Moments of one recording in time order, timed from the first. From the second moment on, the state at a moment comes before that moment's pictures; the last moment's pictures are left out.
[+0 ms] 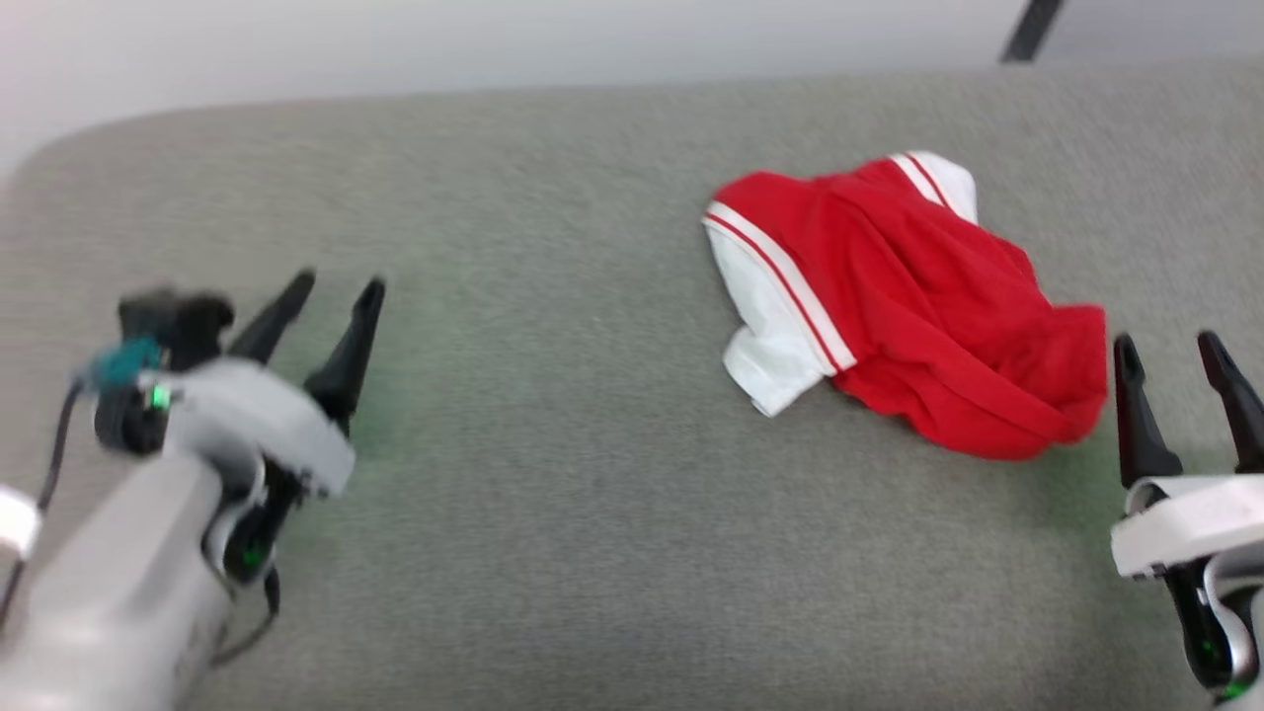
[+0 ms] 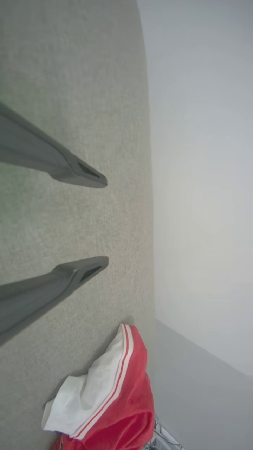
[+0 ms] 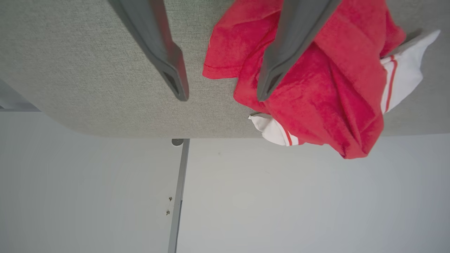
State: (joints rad) left arm -0.73 0.57 -0.70 0.63 -0.97 -0.13 -0.26; right arm -0.29 -0.23 -0.06 0.26 0.25 0.13 -0.17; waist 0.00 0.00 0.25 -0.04
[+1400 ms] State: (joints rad) left arm -0.28 0.43 -0.13 0.44 -0.55 -0.13 -0.26; right arm -0.17 -0.21 -0.15 0.16 0.26 0.13 -0.11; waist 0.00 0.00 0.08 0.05
